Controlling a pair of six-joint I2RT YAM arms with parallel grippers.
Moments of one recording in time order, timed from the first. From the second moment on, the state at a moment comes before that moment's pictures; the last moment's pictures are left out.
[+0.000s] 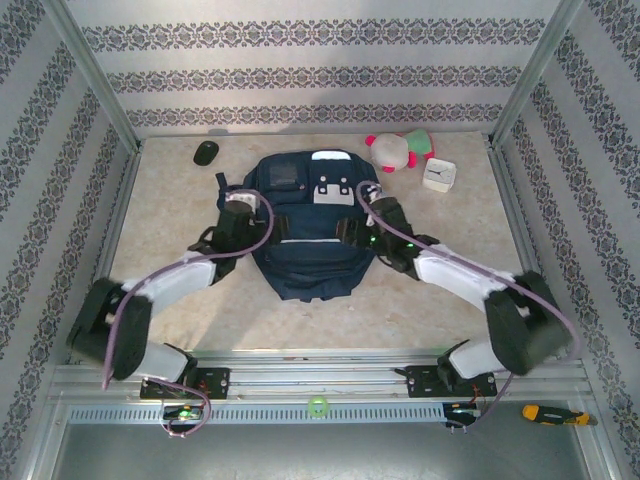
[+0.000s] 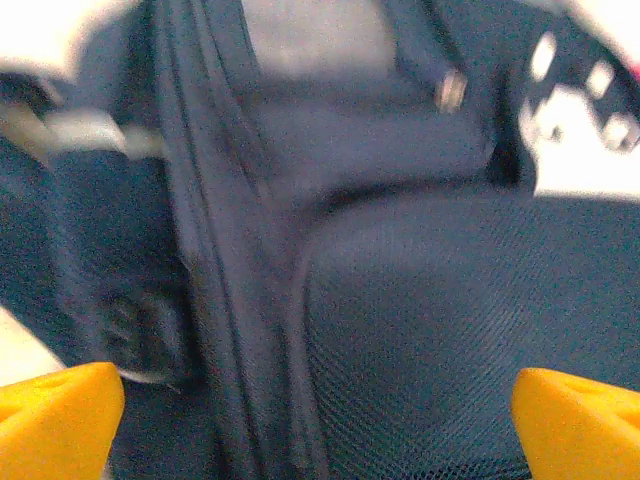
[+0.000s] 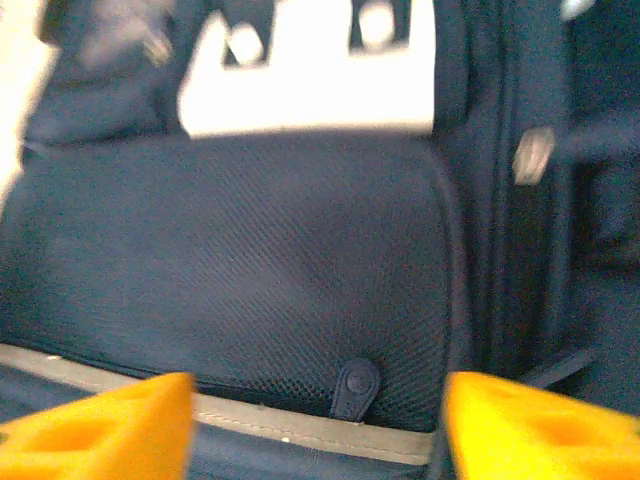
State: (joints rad) left arm -0.39 1.36 0.73 0.09 -0.11 -0.36; right arm 0.49 1.39 0.79 -0.04 -0.04 0.53
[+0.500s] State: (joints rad) left arm -0.21 1.04 0.12 0.67 -0.50 0.06; right arm 0.11 1.11 0.52 0.09 0.02 0.09
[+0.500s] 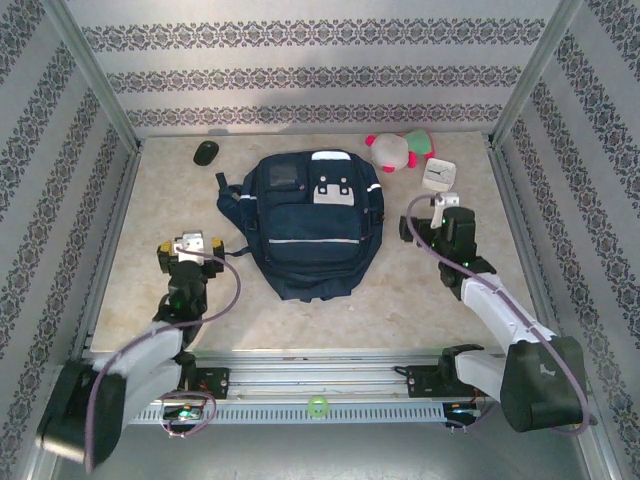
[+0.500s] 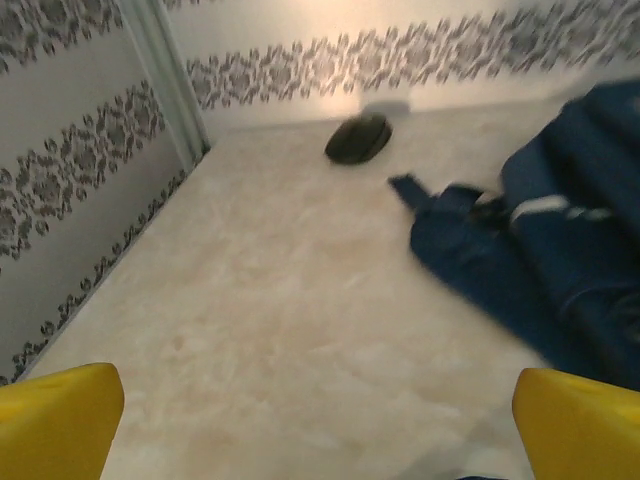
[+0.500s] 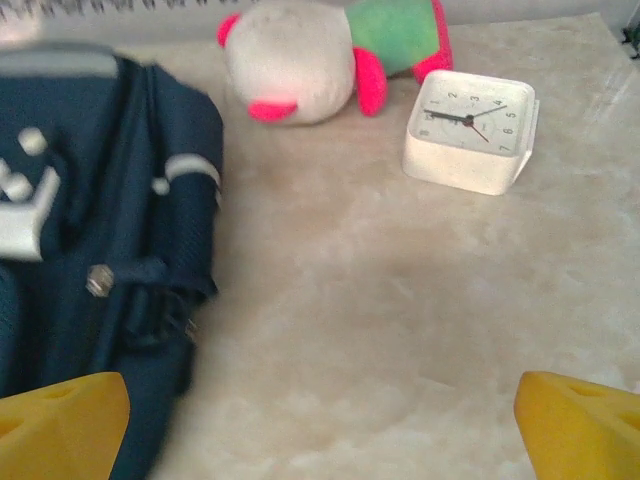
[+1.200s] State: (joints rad) left arm -0.01 1.59 0.36 0.94 -0.20 -0.01; right arm 0.01 1.54 0.37 0.84 0.01 0.02
